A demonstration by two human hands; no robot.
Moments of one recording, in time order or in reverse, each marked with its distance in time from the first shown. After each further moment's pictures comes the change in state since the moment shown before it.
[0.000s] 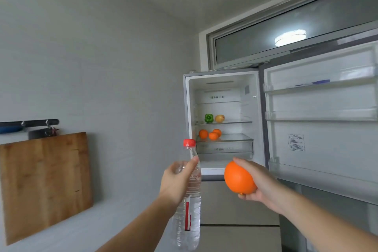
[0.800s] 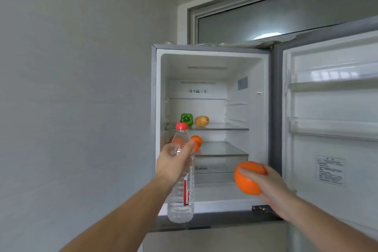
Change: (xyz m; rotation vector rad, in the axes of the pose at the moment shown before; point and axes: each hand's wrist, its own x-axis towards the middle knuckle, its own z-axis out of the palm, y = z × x) left_hand 0.405 -0.101 0.120 -0.079 -0.091 0.077; right_hand 0.378 0.031 -0.072 -0.223 0.299 -0.150
